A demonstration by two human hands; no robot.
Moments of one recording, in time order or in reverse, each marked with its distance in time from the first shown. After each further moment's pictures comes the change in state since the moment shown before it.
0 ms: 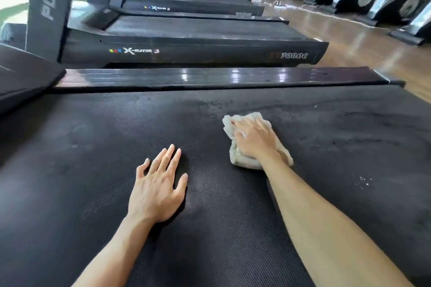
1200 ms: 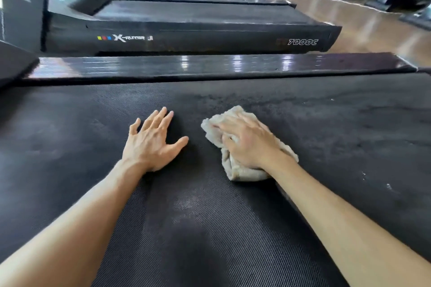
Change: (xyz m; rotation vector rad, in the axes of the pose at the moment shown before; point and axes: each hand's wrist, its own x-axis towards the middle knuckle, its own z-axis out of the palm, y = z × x) left_hand 0.136 -0.022 0.014 -0.012 -0.045 -0.023; right_hand 0.005 -0.010 0.000 0.086 -0.093 -0.254
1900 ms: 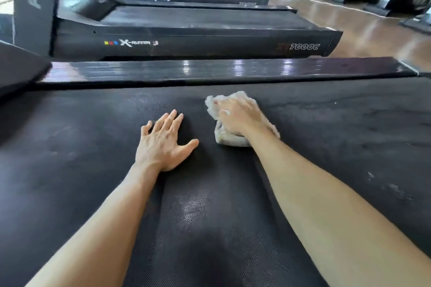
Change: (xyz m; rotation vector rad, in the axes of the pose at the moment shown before) left_hand 0.000 0.001 -0.002 0.031 0.017 0.003; right_hand 0.090 -0.017 0.002 -0.050 0.099 0.193
